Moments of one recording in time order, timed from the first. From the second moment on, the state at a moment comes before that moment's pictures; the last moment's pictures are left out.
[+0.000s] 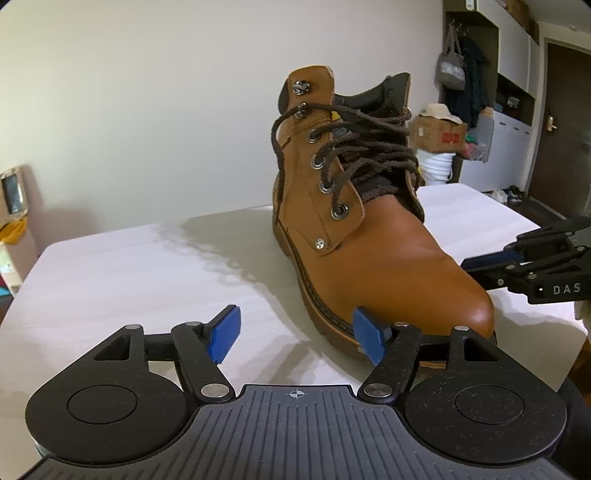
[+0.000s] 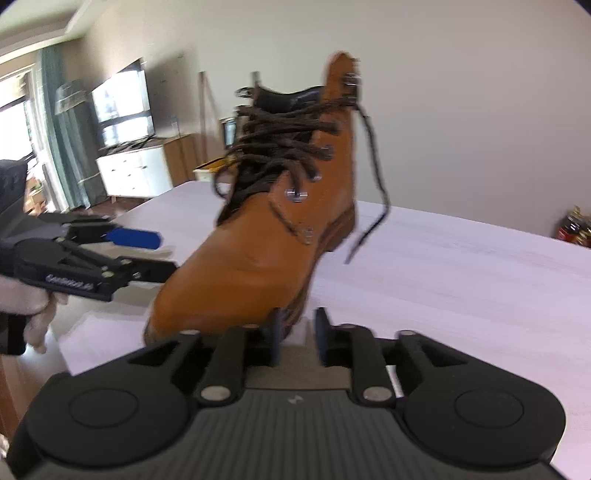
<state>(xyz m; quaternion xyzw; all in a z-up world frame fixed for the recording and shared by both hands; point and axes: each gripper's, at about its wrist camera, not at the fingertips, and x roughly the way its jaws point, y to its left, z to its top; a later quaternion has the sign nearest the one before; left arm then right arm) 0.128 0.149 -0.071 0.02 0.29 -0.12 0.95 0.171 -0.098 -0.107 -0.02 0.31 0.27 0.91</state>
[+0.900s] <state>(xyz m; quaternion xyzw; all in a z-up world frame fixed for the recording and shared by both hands) 0.008 0.119 -0.007 -0.07 0.25 -0.05 0.96 0.037 -0.132 -0.046 0.01 0.28 0.16 0.95</state>
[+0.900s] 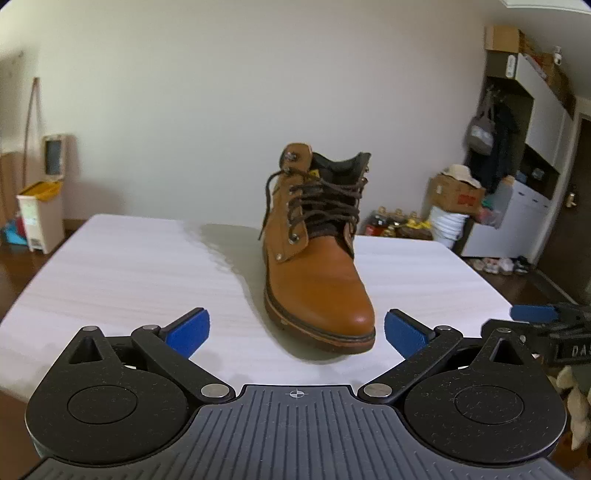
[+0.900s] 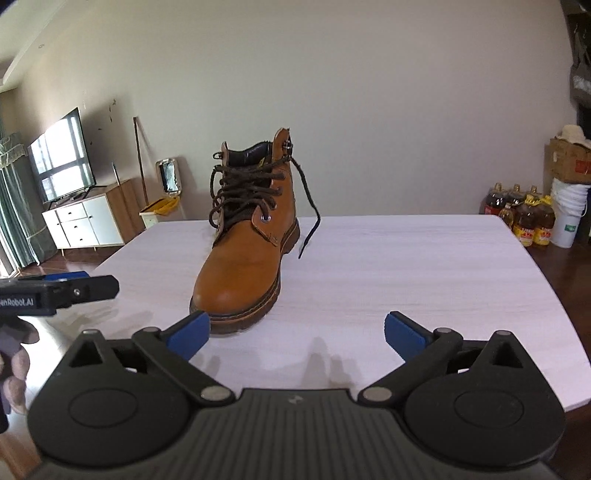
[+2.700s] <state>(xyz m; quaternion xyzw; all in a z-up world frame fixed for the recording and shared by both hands) -0.018 0.069 0.022 -0.06 0.24 -0.04 0.97 0.010 -0.141 -0.012 -0.01 0.25 0.15 0.96</state>
